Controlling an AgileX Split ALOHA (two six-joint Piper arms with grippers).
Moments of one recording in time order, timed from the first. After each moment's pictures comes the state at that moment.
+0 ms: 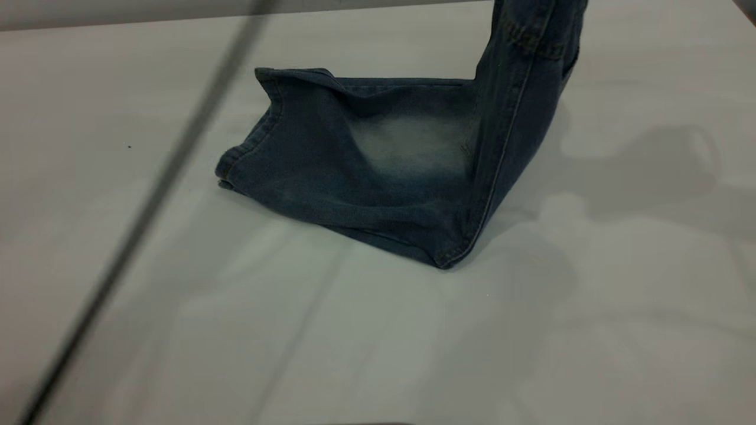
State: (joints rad) left arm -0.43 1.92 -1.42 -0.03 0.29 0.30; right arm -0.03 1.69 -0.94 1.56 0.93 -1.30
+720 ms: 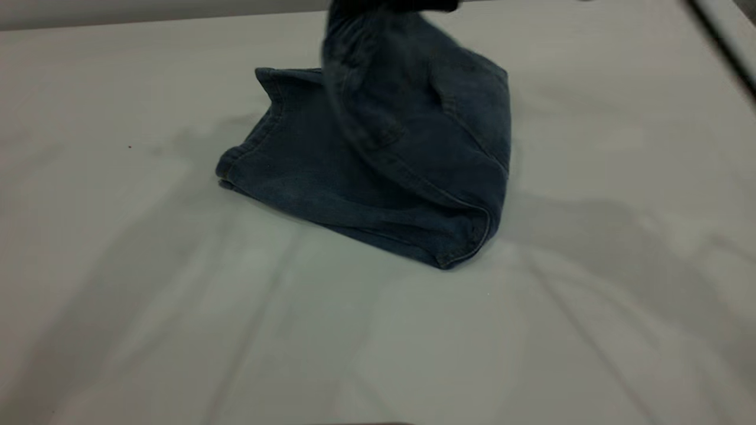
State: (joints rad) left arm -0.36 1.60 -1.42 -0.03 0.45 0.26; right arm 0.46 1.95 -1.11 1.79 0.54 -1.49
